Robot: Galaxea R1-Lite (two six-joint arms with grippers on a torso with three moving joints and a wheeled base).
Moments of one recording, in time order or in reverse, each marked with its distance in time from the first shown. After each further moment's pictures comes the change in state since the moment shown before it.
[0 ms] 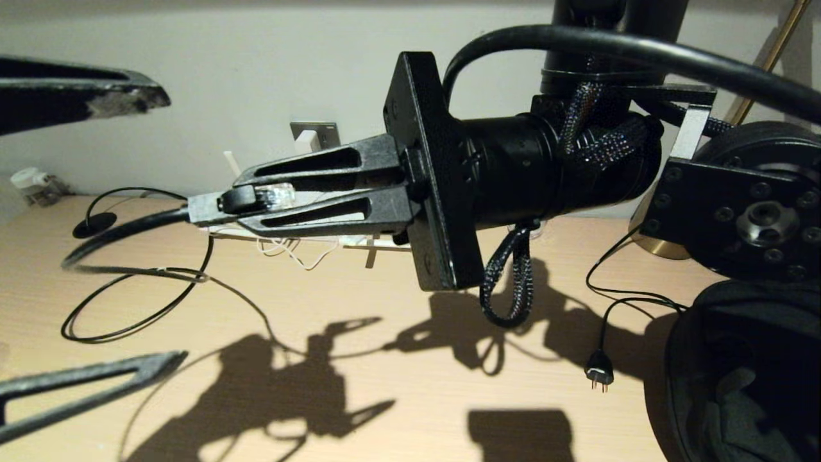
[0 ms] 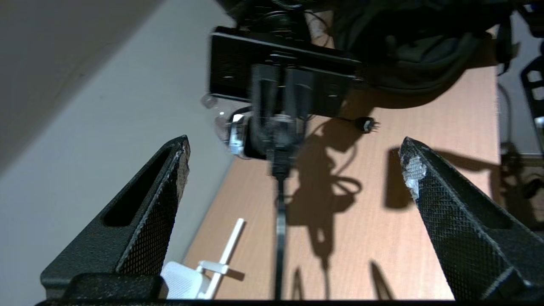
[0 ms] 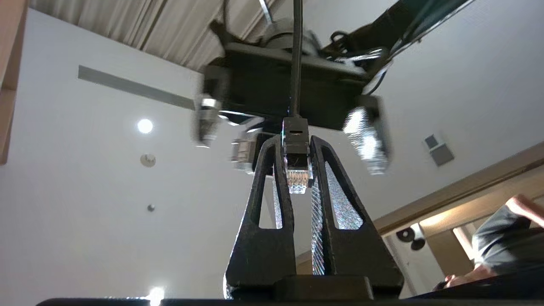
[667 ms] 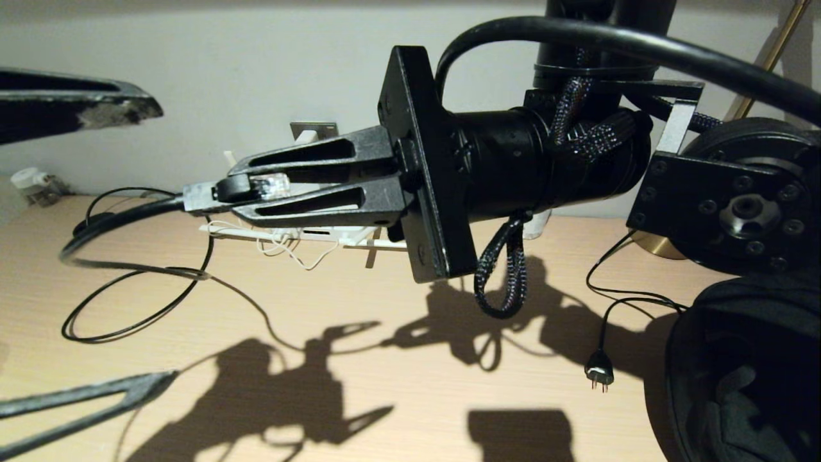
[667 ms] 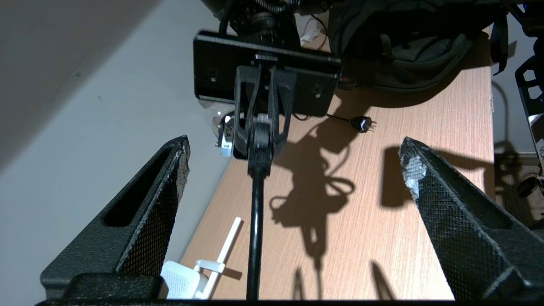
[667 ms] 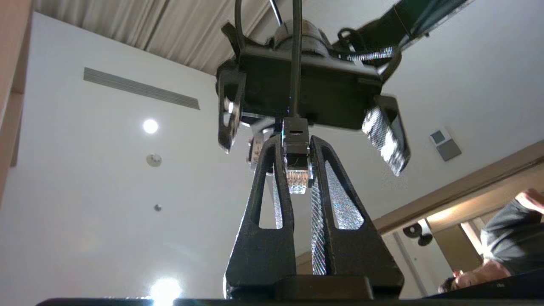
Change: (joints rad) left arm -0.006 -0.012 0.015 0.001 0.008 0.000; right arm -0.003 0.018 -0.033 0.000 0.012 0.028
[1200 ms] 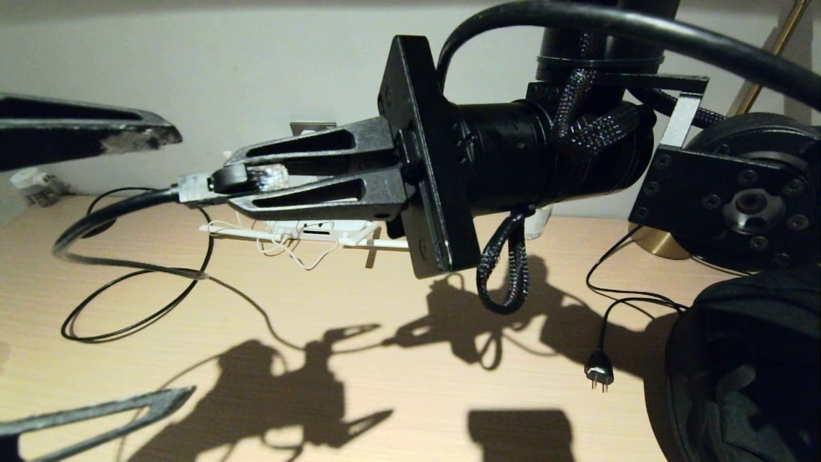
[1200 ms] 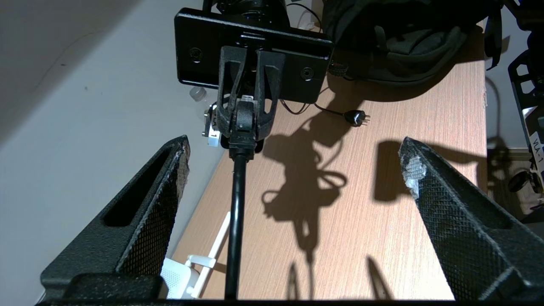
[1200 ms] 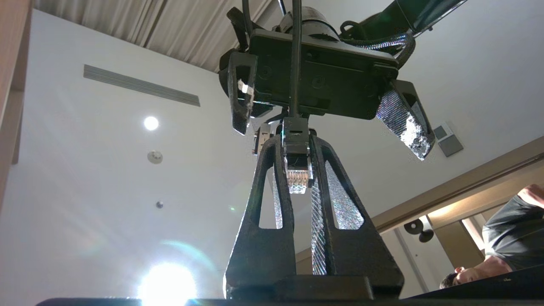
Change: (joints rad) left arm 0.000 0.002 0.023 -0.001 0.001 0.000; right arm 0.000 0.001 -0.011 0.000 0.004 0.015
